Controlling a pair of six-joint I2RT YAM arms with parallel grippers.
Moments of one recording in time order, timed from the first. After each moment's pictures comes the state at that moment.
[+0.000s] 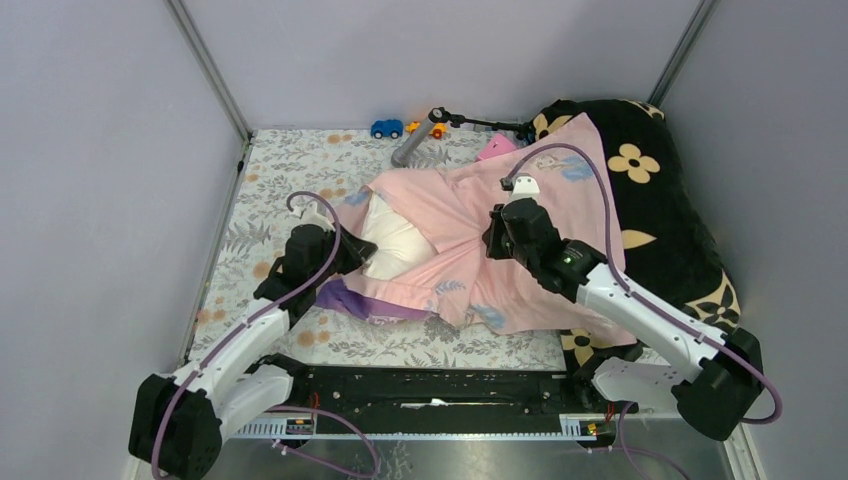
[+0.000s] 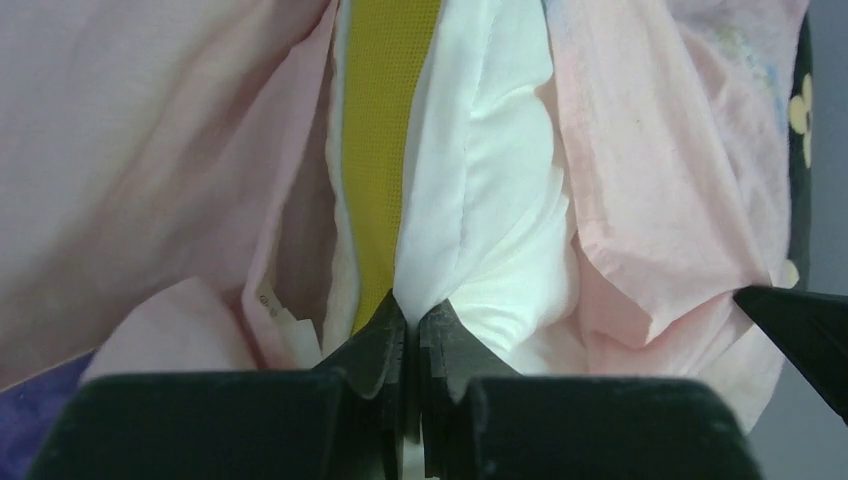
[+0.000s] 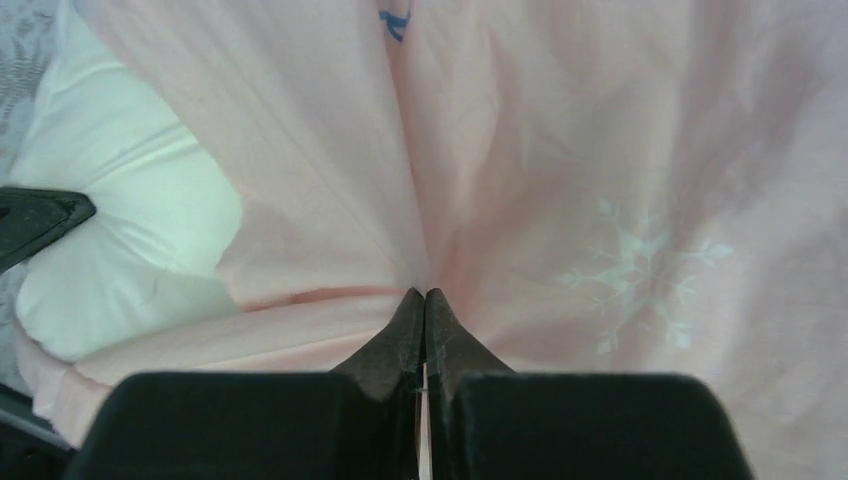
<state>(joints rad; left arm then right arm) -0.36 0.97 0.52 -0.01 0.12 -0.82 0.72 1.17 0.94 -0.38 0.28 0.50</state>
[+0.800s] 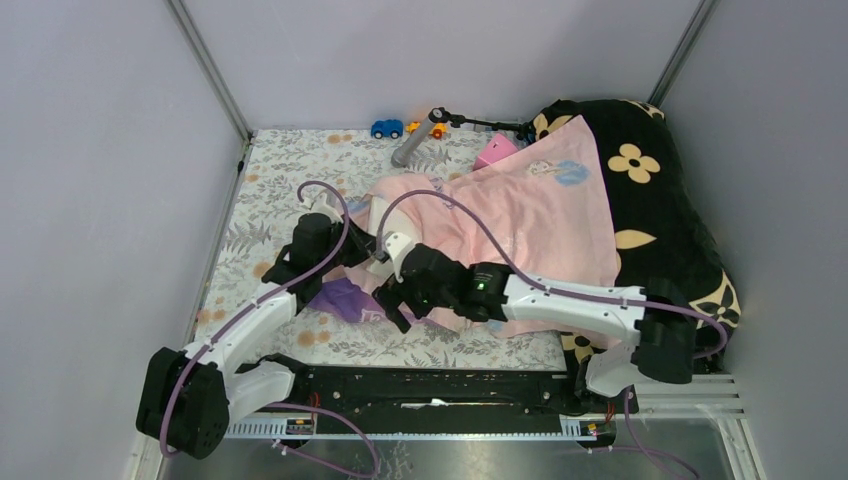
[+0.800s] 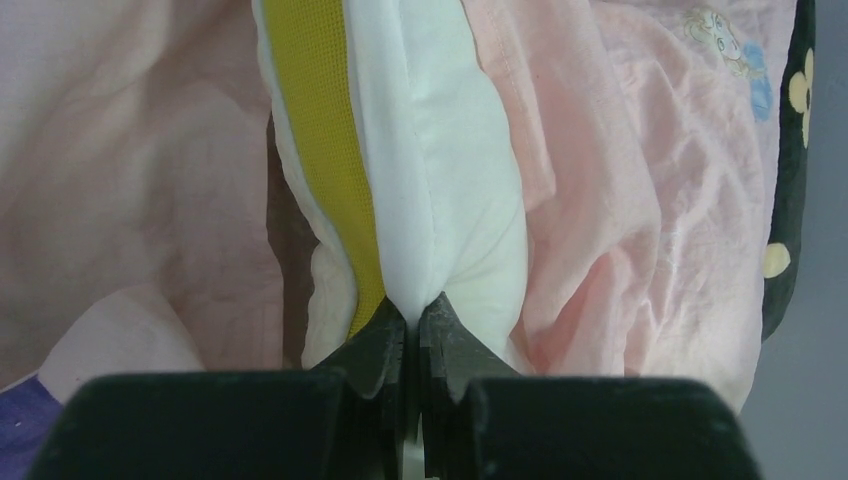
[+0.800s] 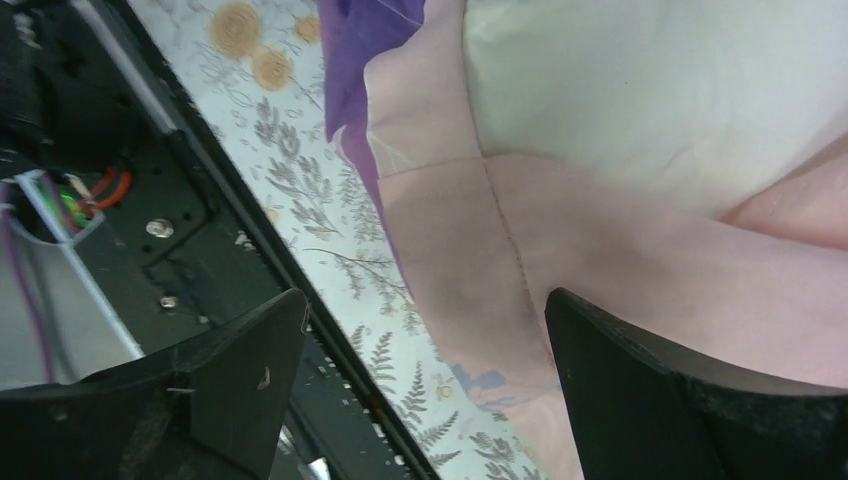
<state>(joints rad) -0.36 1.06 0.58 0.02 0.18 -0.82 1.19 1.48 1.15 -0.37 0.09 0.27</state>
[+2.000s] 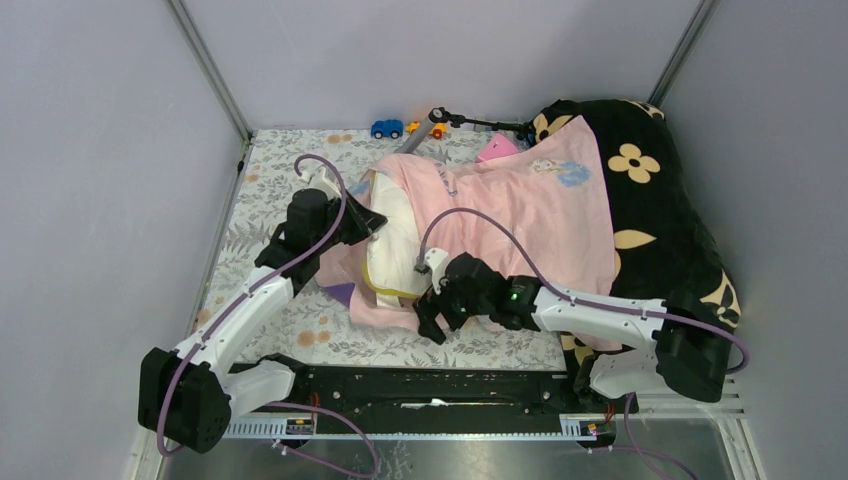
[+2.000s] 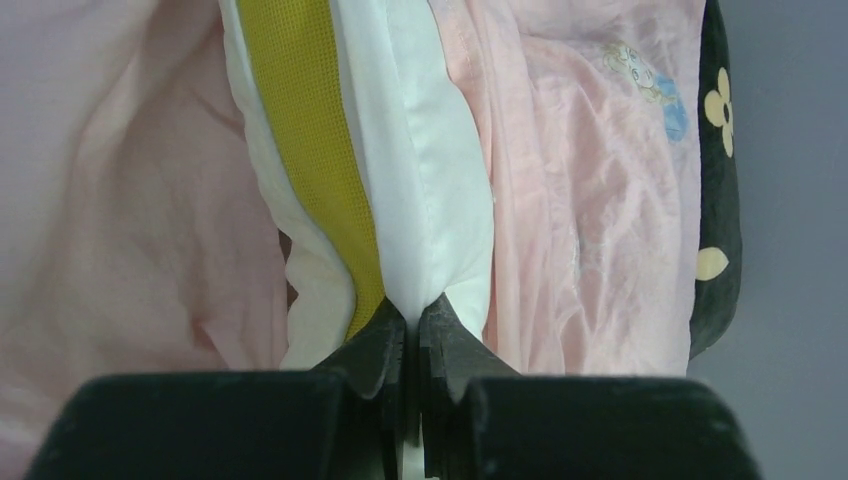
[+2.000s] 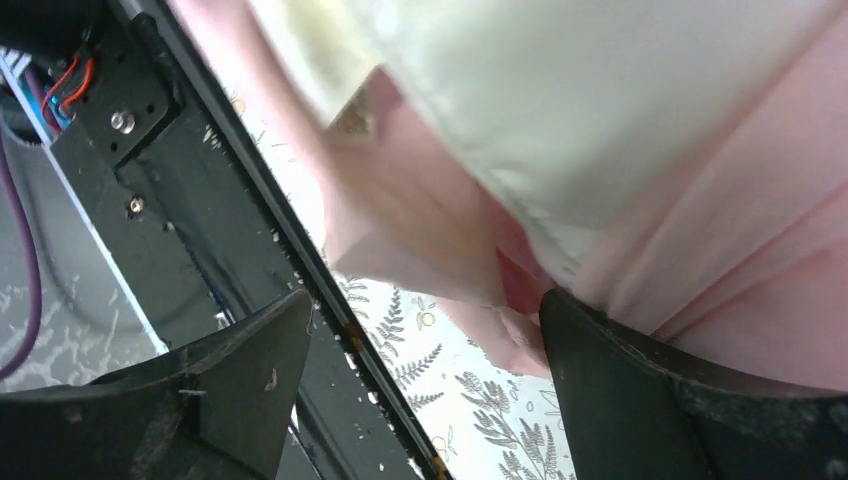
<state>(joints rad) -0.35 1.09 0.78 -0.09 0.20 -0.78 1.11 1.33 0.79 -0.21 -0.12 0.25</state>
